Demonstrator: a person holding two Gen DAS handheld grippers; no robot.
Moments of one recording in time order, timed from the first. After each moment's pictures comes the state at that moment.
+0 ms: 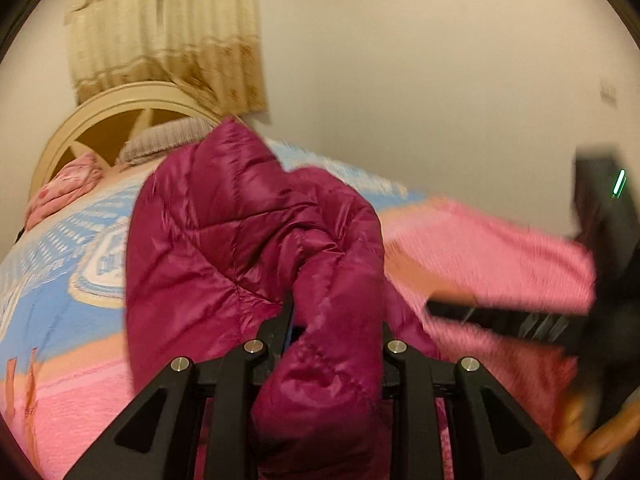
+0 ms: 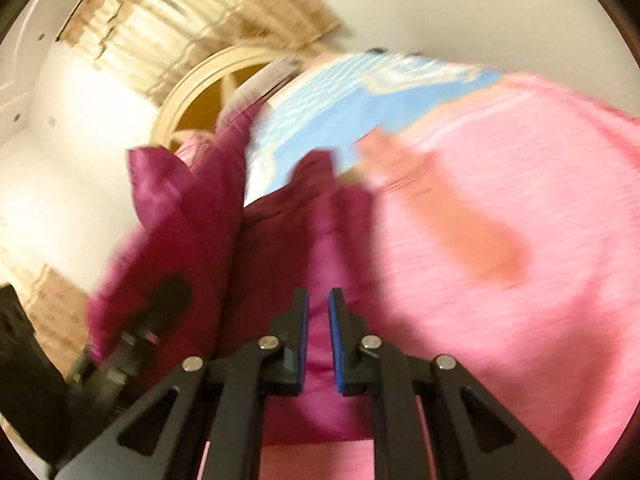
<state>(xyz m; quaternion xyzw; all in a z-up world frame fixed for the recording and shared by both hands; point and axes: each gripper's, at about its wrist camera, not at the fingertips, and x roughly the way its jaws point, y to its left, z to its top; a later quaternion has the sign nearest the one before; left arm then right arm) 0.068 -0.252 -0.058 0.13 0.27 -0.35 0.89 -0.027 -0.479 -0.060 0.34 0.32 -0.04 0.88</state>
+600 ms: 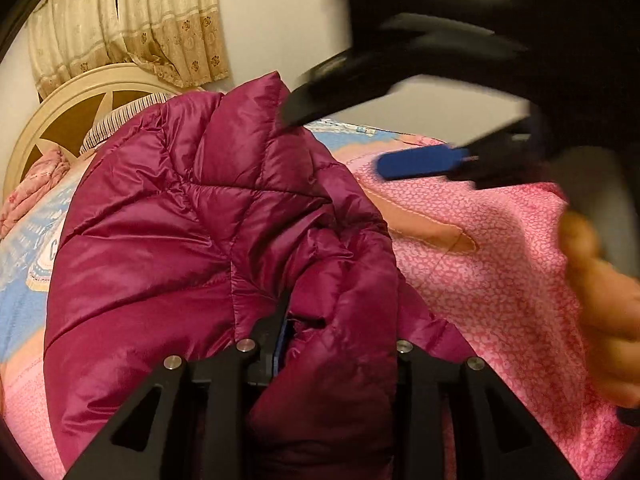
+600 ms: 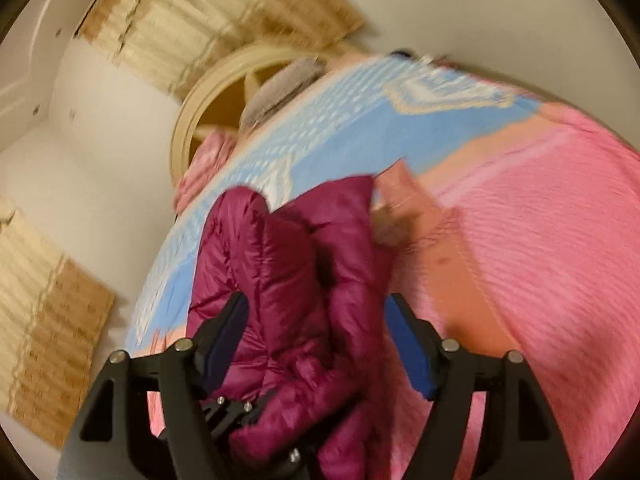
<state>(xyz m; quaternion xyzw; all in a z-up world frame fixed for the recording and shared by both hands) 0.065 -0.284 -0.102 0.16 0.30 -0.38 0.86 0.058 -0.485 -0.047 0.32 0.34 0.05 0.88</state>
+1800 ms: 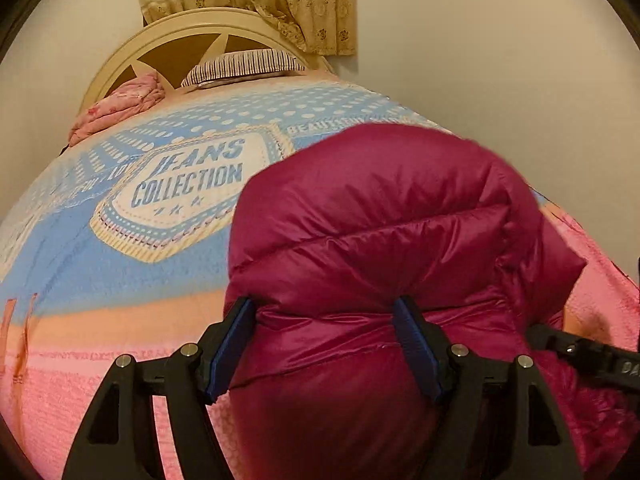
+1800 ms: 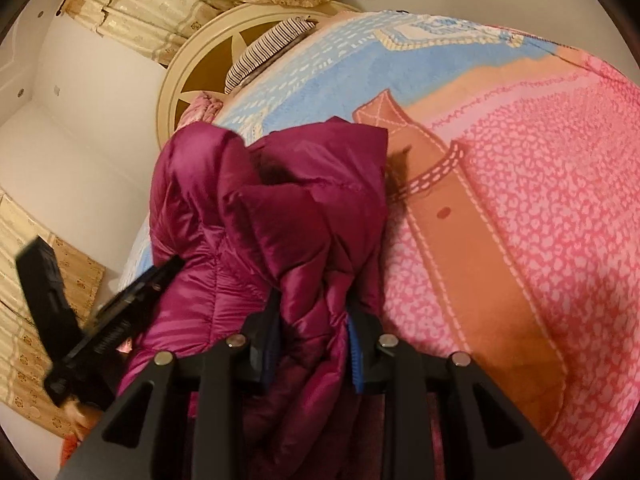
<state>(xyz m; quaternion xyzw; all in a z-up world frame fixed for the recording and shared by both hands) 0.194 -0.236 -0.092 0.06 0.36 -0.21 0.91 0.070 -0.490 -0.105 0.33 0.38 0.05 0.87</state>
